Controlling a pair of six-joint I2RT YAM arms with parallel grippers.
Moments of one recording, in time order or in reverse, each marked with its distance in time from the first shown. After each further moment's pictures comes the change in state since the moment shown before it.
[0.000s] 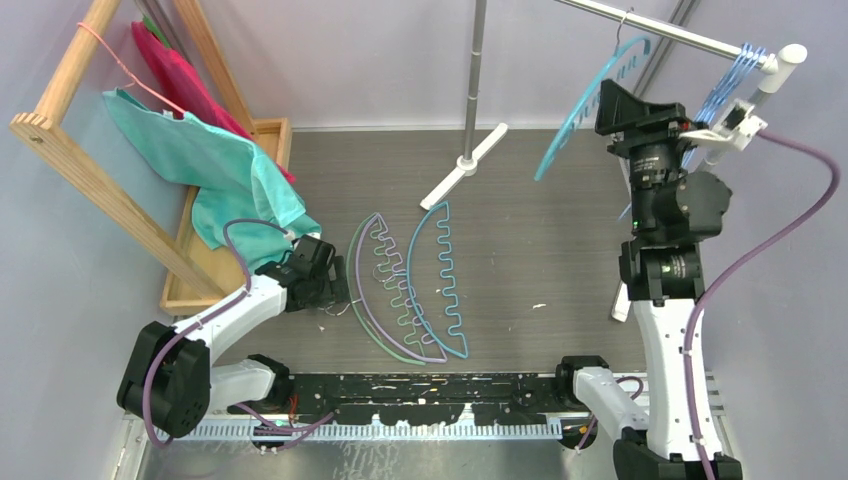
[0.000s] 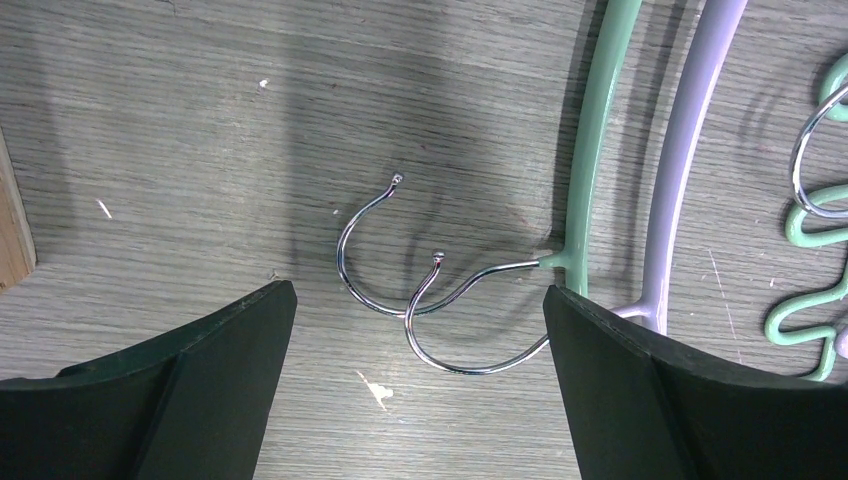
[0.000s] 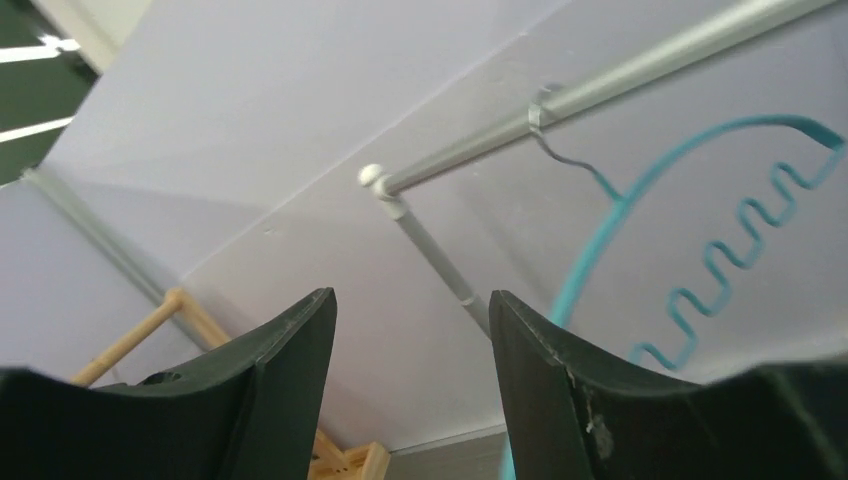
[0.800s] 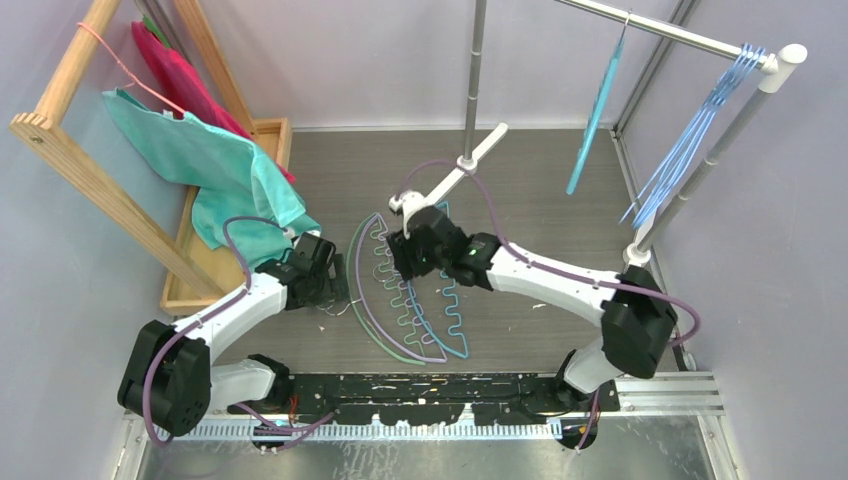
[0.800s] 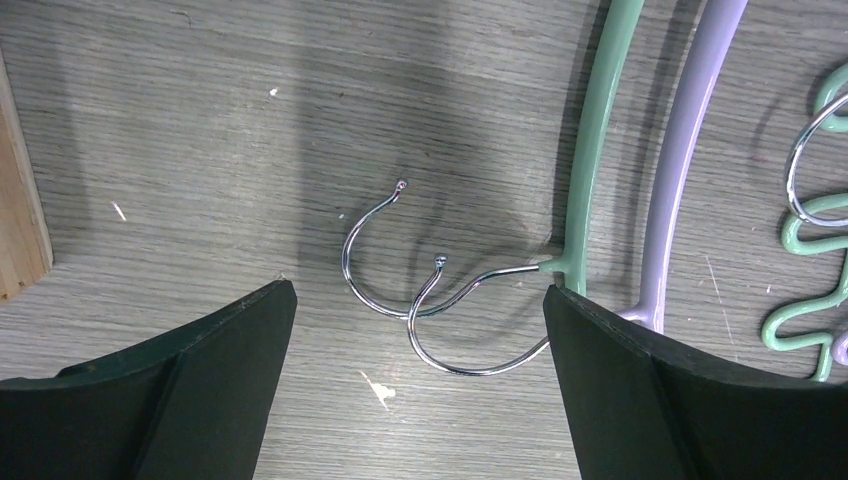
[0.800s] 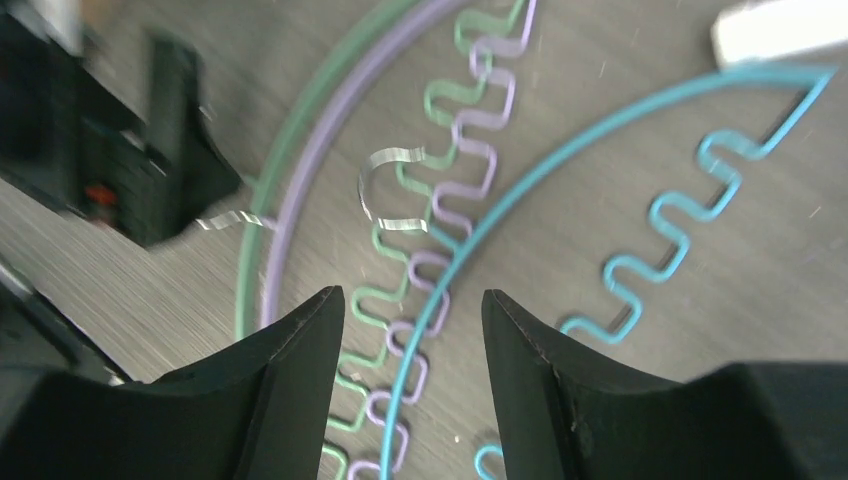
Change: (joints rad) left arm 0.000 0.008 0.017 -0.015 -0.013 0.000; right arm 0.909 0.608 -0.043 -0.373 0.046 -0.449
